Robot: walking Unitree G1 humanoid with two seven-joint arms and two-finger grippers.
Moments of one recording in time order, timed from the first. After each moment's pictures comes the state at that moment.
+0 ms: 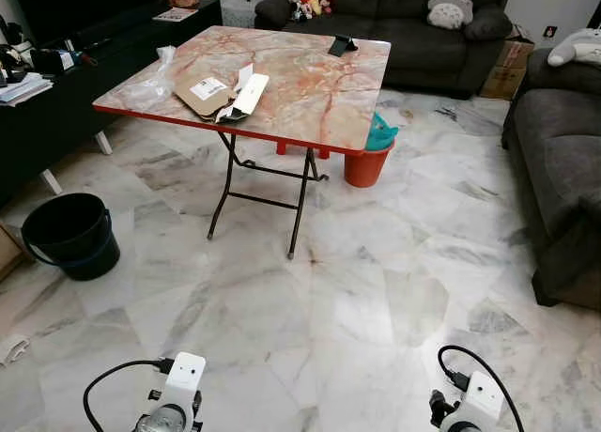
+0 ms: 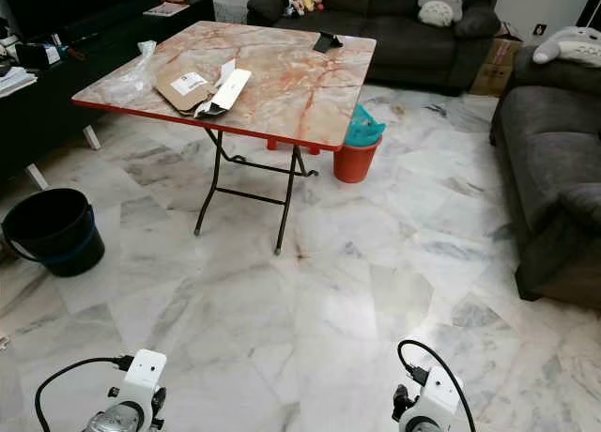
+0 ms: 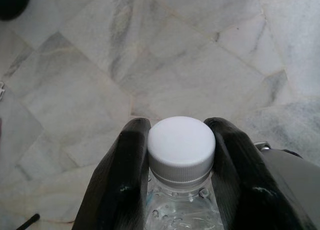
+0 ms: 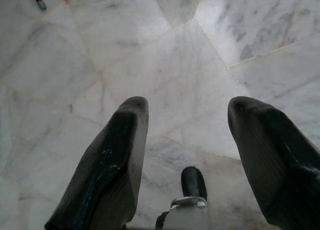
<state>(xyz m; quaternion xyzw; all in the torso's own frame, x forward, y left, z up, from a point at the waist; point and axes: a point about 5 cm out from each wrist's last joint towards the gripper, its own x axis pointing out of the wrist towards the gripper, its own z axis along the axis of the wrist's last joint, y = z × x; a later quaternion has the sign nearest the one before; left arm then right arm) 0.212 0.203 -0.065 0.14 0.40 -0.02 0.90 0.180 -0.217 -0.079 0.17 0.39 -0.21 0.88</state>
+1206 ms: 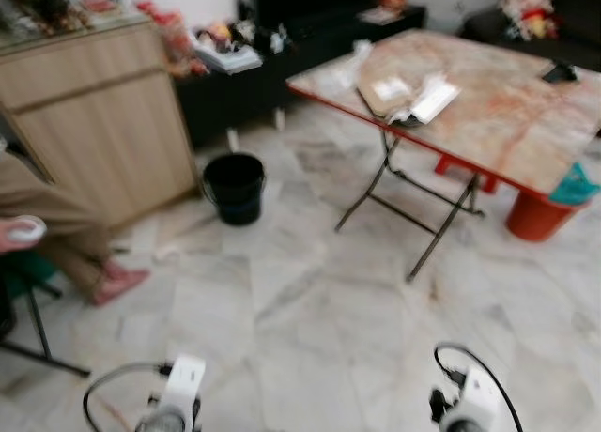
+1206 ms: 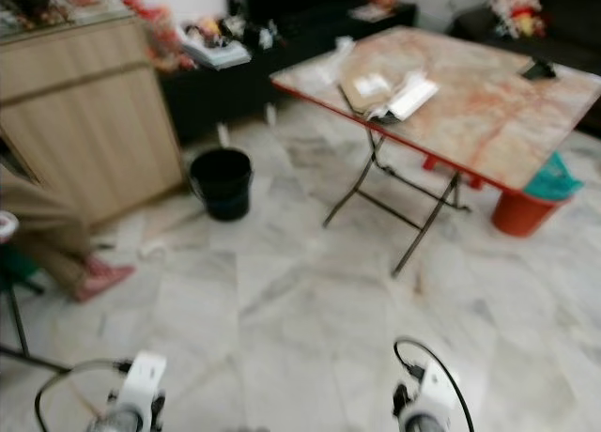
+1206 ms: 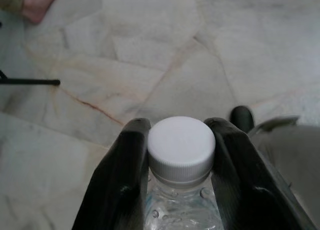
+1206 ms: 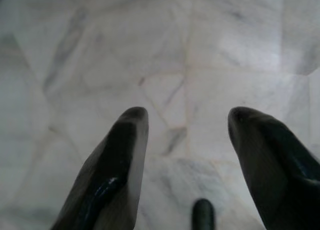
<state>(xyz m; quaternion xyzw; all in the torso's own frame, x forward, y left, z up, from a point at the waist) 0.210 0.200 -0.067 0.15 0.41 -0.03 0.90 0.184 -0.223 -0.076 0.14 0.39 -0.20 0.89</state>
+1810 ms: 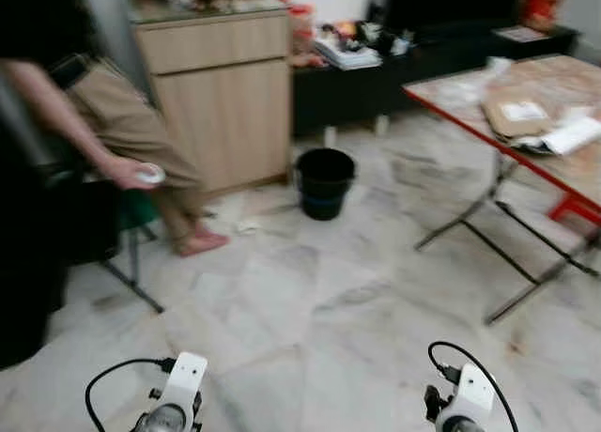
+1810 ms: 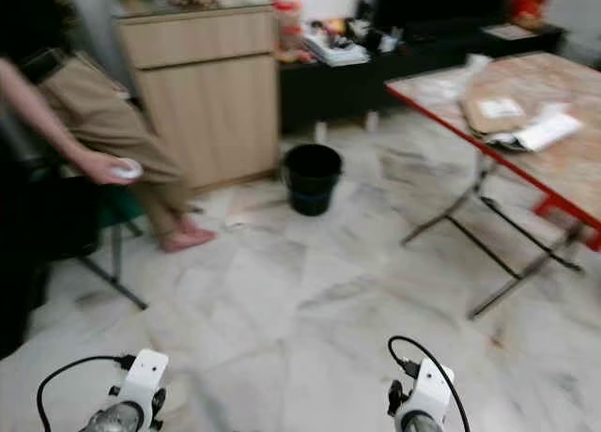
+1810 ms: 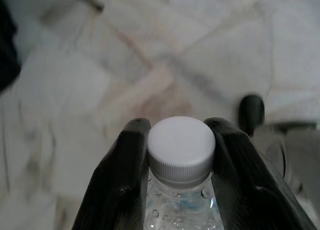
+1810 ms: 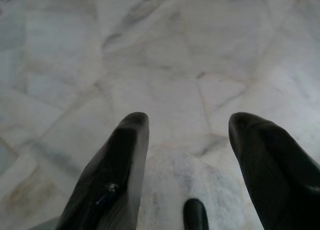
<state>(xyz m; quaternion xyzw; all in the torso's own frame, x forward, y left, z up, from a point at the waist) 0.209 0.197 -0.068 0.15 0.41 -0.03 0.90 0.185 -0.218 -0.077 0.14 0.40 -0.19 0.89</state>
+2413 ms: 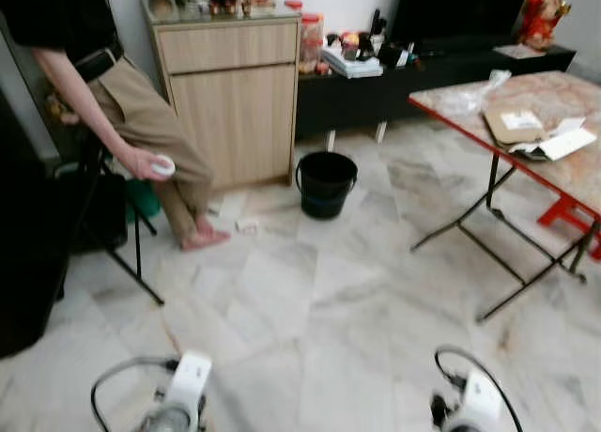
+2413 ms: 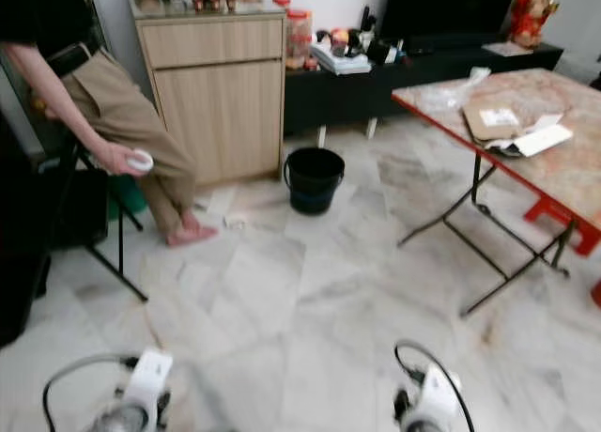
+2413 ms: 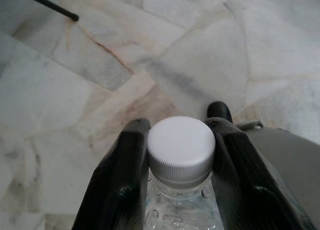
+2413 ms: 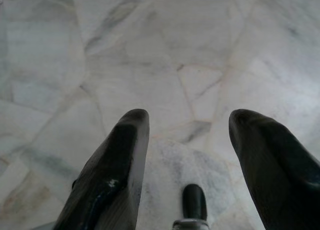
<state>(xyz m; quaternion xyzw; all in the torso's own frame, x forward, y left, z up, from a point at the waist) 0.205 0.189 -0.071 0.14 0.42 -0.05 0.90 0.180 -0.222 -0.078 0.14 0.40 -0.19 0.89</state>
